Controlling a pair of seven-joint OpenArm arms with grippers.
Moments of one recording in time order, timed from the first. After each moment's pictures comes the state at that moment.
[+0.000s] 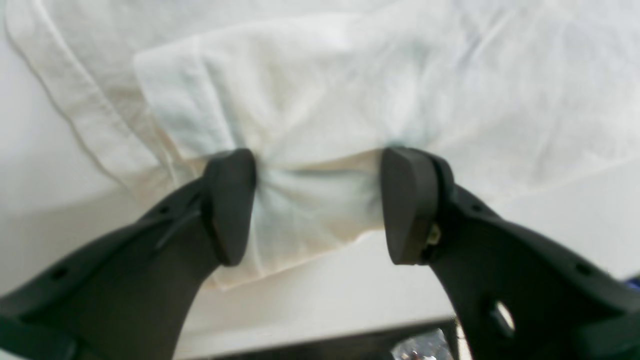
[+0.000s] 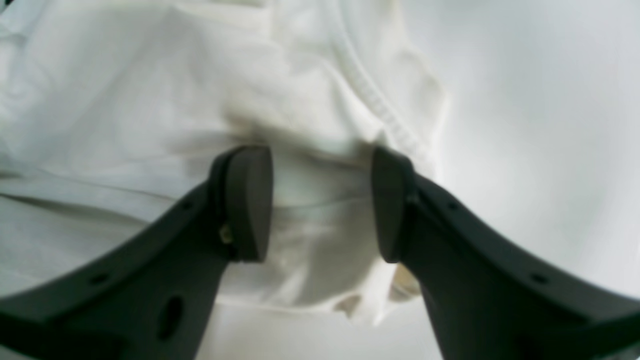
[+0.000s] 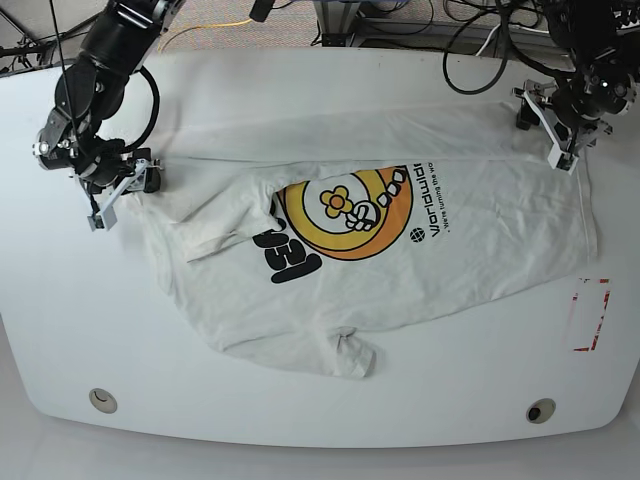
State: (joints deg) left arm 17.4 -12.9 -33.4 97.7 -14.6 -43.0 60.7; right arm 2.6 12.1 35.0 82.4 22.5 41.0 -68.4
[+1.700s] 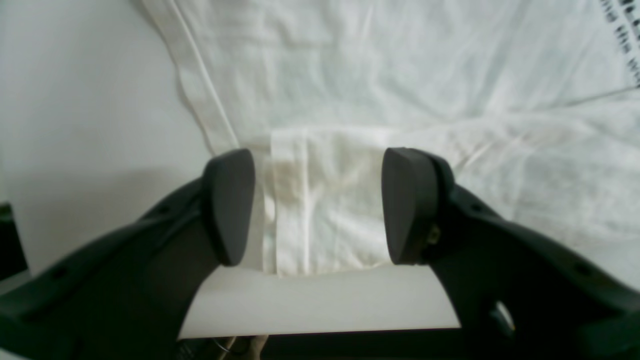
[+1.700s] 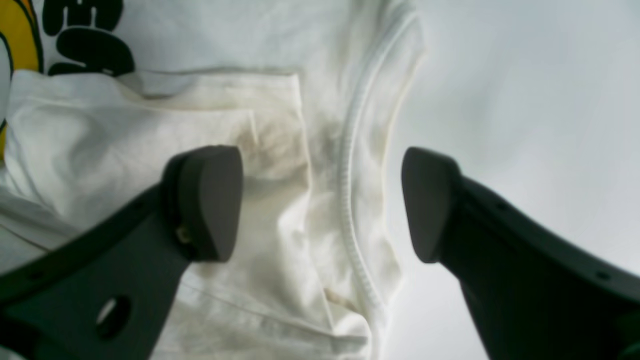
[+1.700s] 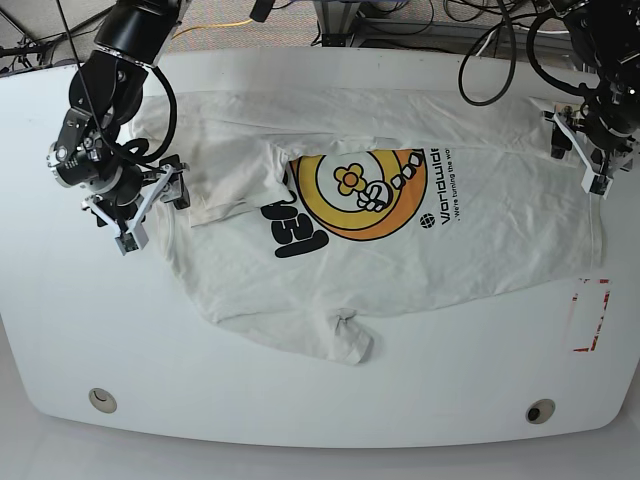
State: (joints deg) left arm 14.6 -16.4 -37.9 105.8 -17.7 -42.8 63.7; right arm 1.3 9.2 26.3 99.4 21.8 41.0 -71.7
